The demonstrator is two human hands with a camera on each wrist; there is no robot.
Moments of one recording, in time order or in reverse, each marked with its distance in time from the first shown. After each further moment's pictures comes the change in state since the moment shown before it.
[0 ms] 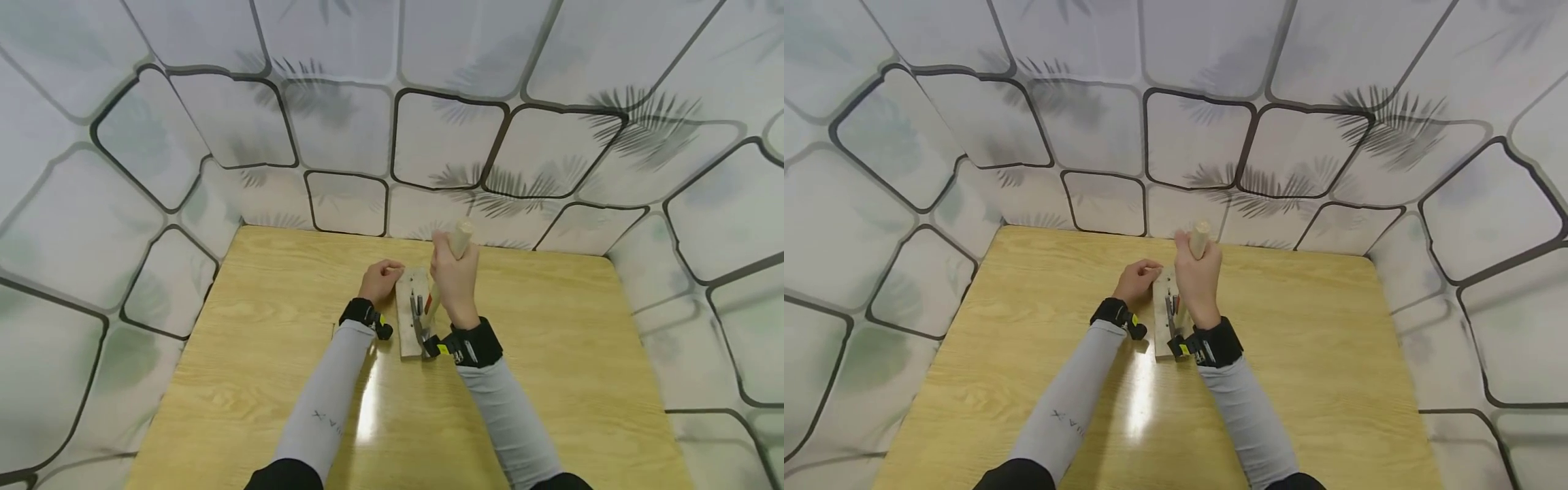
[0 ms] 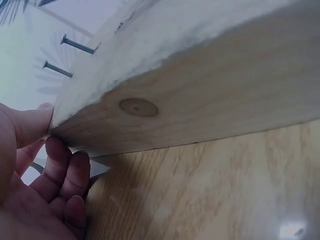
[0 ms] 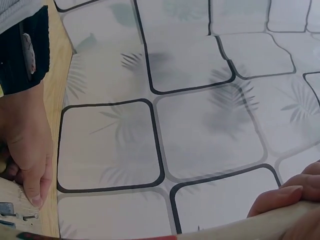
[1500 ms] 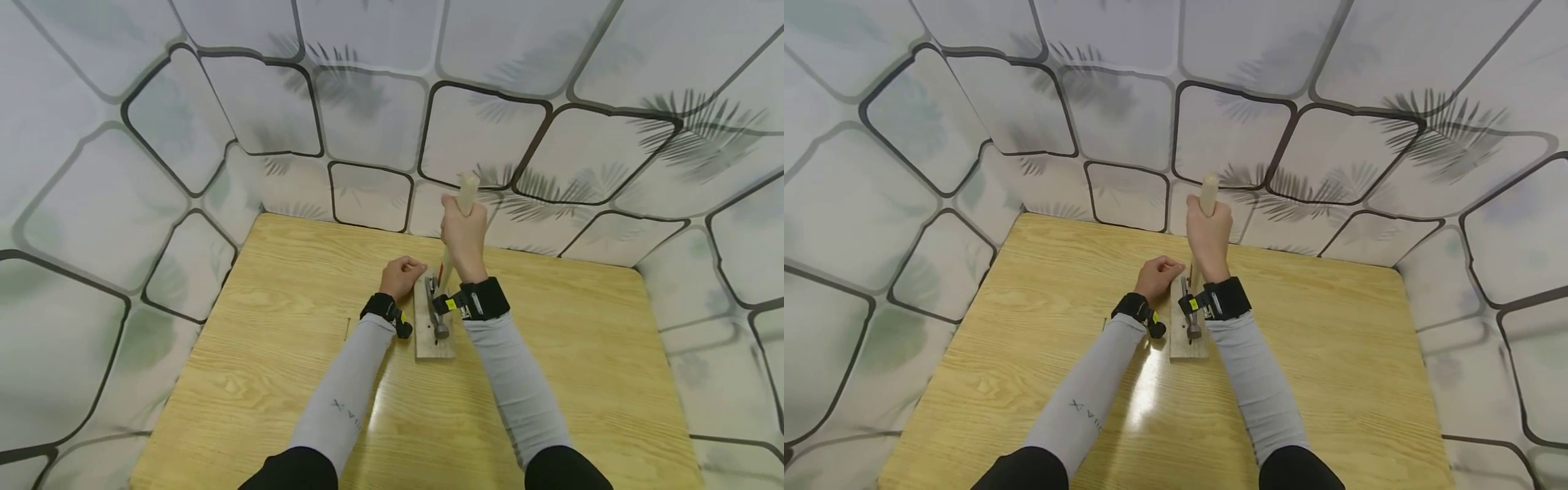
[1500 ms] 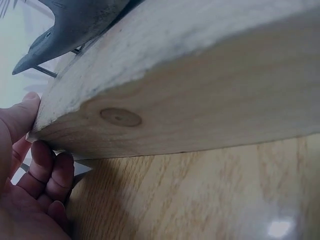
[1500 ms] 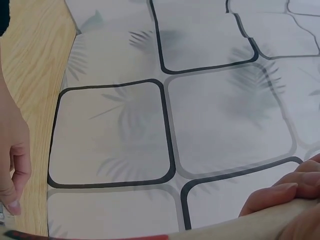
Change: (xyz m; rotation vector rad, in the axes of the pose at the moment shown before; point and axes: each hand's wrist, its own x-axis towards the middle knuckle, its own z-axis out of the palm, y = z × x) left_hand 0.005 -0.002 0.005 -0.021 0.087 -0.016; right_hand 0.065 0.020 0.032 -0.149 0.015 0.185
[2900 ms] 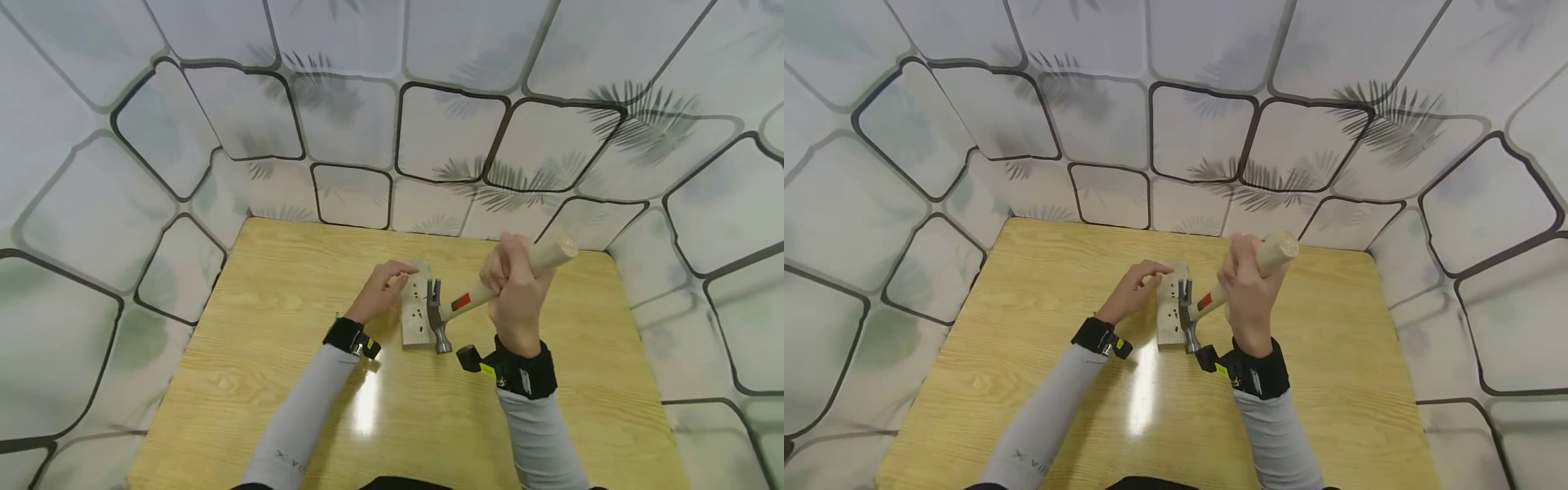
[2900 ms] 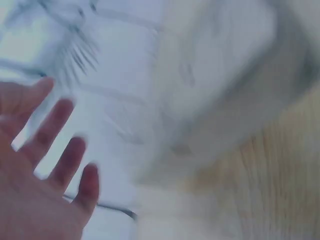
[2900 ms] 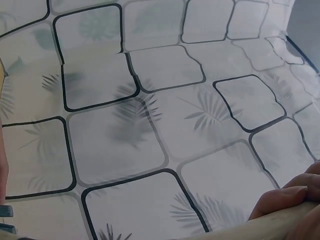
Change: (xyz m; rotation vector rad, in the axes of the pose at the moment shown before) left_hand -0.075 0.024 -0.033 0.083 -0.262 0.533; right_hand -0.116 -0.080 -0.082 0.523 -0.036 -0.377
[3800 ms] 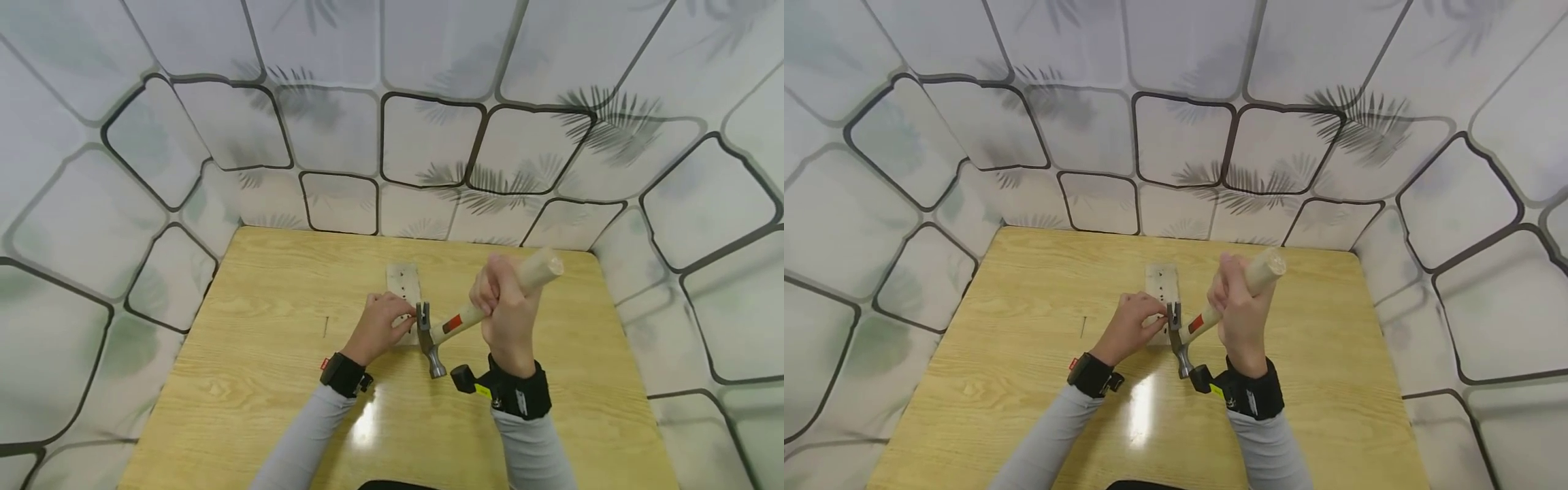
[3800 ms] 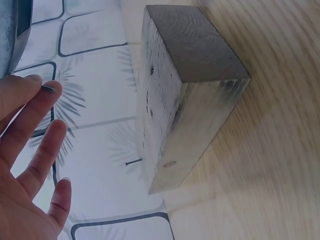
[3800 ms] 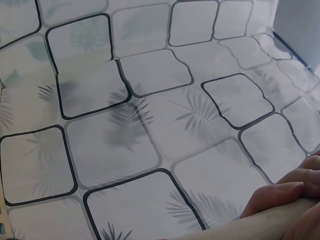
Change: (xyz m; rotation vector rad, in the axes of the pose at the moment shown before) left_hand -0.045 0.045 0.039 0.508 0.064 0.246; right_hand -0.022 -0.024 -0.018 0.021 -0.106 0.052
